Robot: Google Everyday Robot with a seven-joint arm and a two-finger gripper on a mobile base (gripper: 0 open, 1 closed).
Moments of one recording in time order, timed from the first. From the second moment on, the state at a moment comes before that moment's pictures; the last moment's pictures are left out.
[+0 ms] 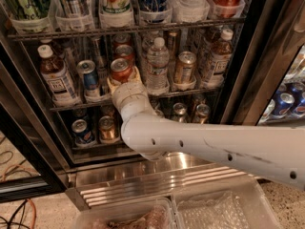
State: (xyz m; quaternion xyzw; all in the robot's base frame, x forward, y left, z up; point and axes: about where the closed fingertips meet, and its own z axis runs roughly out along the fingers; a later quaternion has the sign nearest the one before) arm 0.652 0.095 0.849 -0.19 0.69 0.05 0.70
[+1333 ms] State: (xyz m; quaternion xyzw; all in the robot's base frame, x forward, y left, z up) arm 0.585 0.104 0.887 -0.28 0.69 0.06 0.67
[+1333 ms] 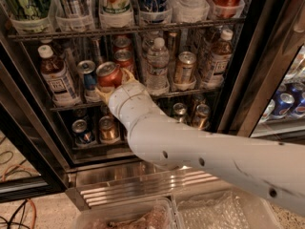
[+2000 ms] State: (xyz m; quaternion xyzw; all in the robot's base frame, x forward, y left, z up) arm 0.528 0.079 0.873 -0.27 0.73 0.06 0.62
